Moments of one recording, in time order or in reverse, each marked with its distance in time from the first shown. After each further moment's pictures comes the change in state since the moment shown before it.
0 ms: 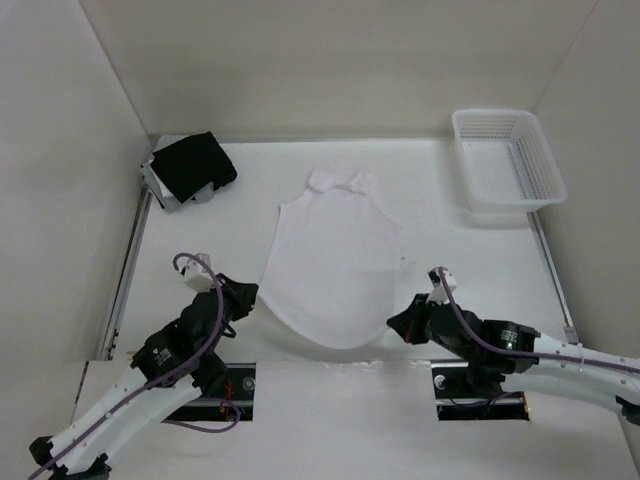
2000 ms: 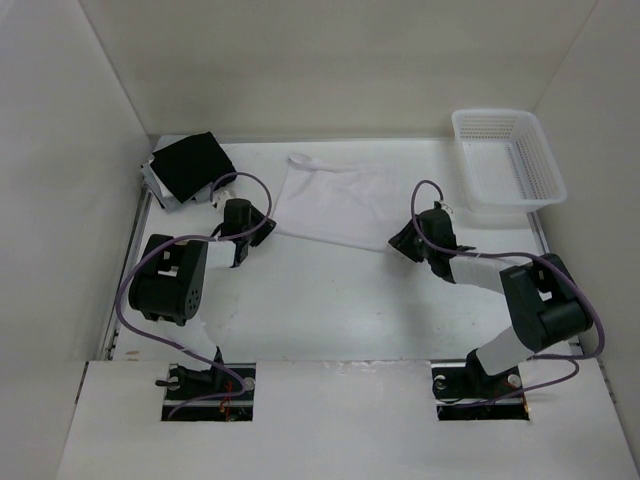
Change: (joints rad) left arm 0.543 1.464 0.319 0.951 0.446 -0.012; right arm -0.814 1.024 0.233 0.685 -0.373 -0.099
